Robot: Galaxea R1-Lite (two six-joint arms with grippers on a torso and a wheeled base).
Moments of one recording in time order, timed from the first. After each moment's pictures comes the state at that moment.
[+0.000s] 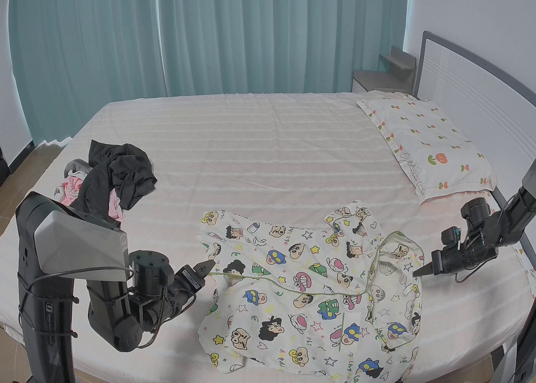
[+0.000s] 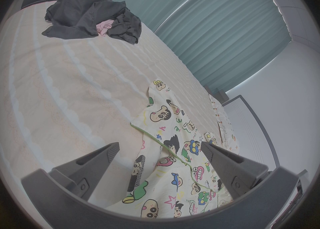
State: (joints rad) left arm -0.39 2.34 -0.37 -1.46 0.10 -0.96; right arm -0.17 2.10 -0.83 -0.11 0.66 -0.10
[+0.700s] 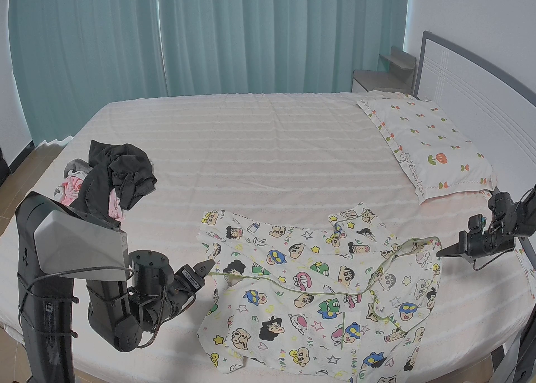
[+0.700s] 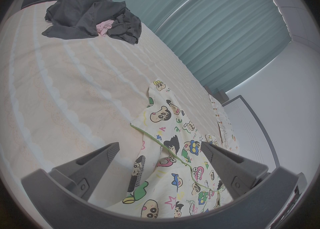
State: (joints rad) left arm -0.39 2.34 -0.37 -1.46 0.10 -0.96; right arm -0.36 2.17 -0.97 -0.07 0.74 -0.07
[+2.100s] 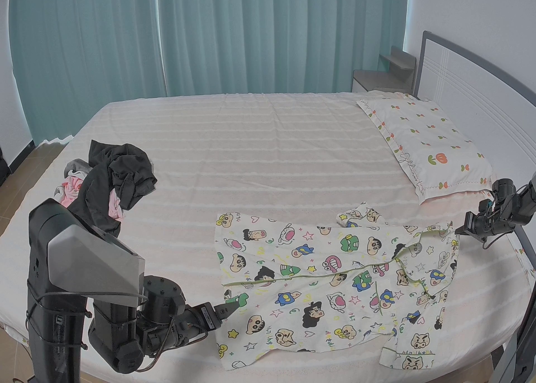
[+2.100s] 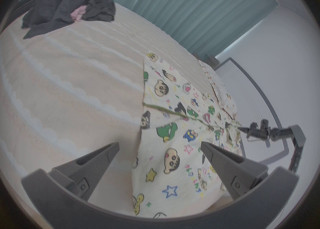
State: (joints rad) left arm -0.52 2.37 -0.21 -1.54 -0.04 -0.78; right arm -0.44 2.37 -1.31 -0.11 0.43 0.08
